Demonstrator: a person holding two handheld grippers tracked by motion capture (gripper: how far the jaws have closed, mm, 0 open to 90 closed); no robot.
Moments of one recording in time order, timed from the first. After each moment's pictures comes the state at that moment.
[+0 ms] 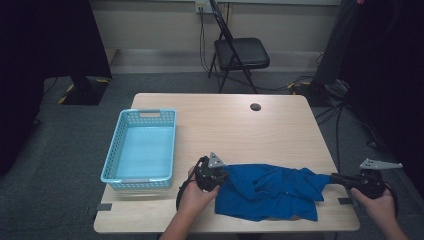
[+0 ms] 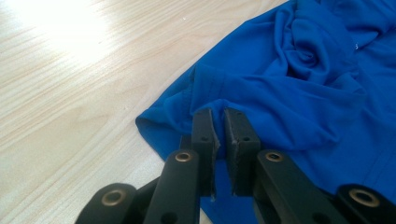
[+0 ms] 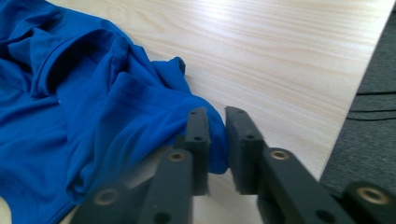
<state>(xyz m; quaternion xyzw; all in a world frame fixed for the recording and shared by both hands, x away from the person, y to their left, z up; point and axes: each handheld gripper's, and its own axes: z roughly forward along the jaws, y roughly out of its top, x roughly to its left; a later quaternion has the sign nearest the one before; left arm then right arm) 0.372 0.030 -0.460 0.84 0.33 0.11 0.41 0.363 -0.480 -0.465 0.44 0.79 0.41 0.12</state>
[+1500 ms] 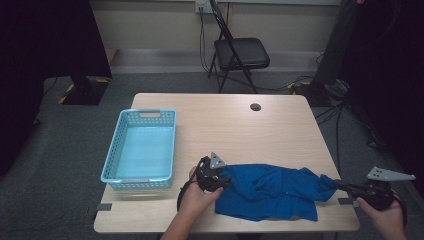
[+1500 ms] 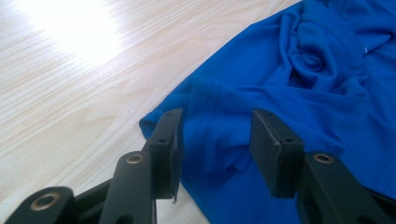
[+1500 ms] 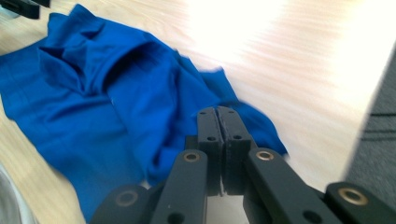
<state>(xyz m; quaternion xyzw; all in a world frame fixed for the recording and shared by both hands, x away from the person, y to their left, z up) 0.370 0.026 -0.458 0.84 0.34 0.12 0.41 0.318 -0.472 -0.445 0.42 0.79 0.43 0.15</state>
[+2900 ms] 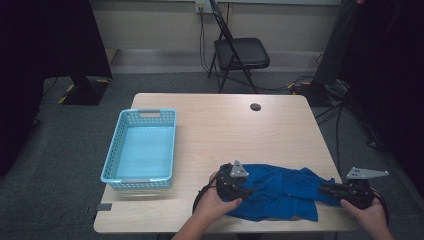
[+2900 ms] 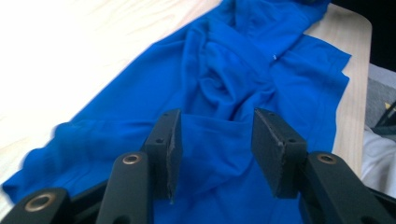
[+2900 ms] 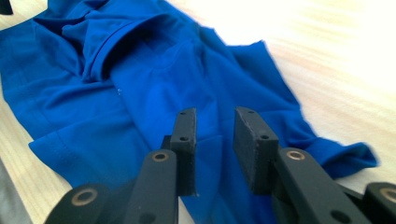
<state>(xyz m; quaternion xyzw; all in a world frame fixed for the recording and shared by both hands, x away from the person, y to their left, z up) 0.351 -0.029 -0.456 0.87 0.25 0.05 0.43 0.339 -0.438 -0.471 0.41 0.81 0.40 0.08</state>
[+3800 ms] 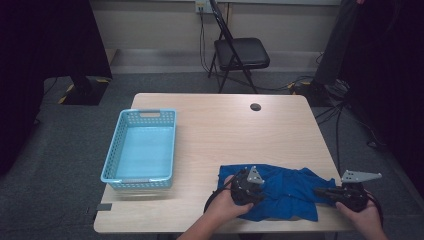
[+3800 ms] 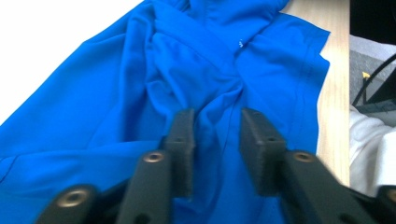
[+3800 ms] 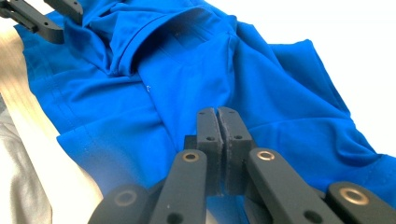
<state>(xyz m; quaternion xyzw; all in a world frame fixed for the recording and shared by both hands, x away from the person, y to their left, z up) 0.350 -0.065 -0.469 0.89 0.19 0.02 0.41 0.332 -0.423 -0.472 0.39 0.82 0.41 0.07</state>
